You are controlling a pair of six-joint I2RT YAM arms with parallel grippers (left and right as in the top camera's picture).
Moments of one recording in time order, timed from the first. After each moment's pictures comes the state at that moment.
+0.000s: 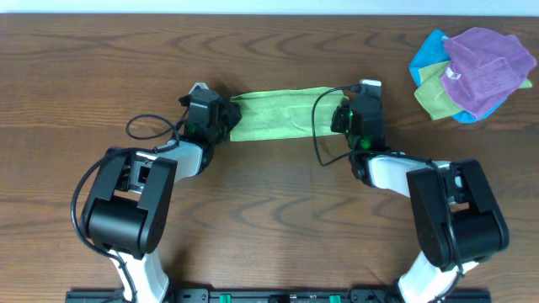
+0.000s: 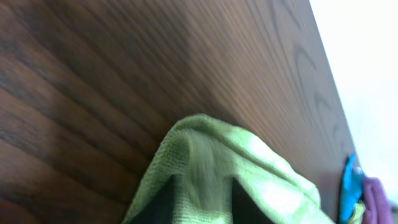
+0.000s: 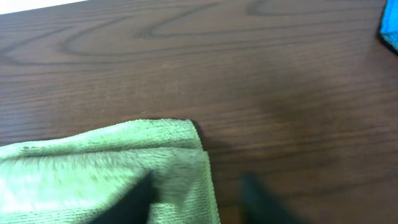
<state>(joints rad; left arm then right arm) -0.27 1.94 0.88 0.42 0.15 -1.08 0.25 1.88 0.77 0.56 0.21 0.32</state>
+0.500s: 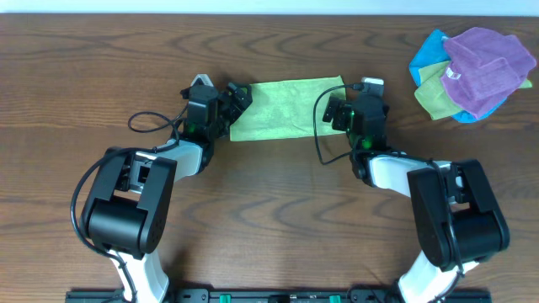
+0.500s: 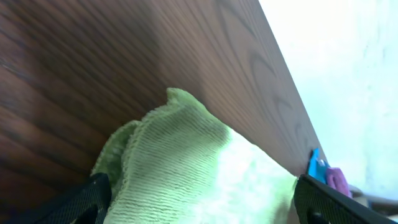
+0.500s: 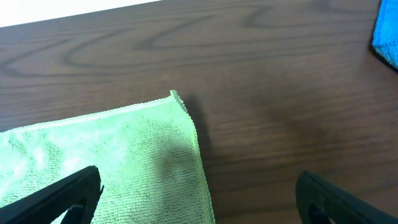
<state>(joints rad) -0.26 1.94 0.89 0.52 0.21 -1.08 0.24 1.88 0.77 0.59 0.22 0.32</state>
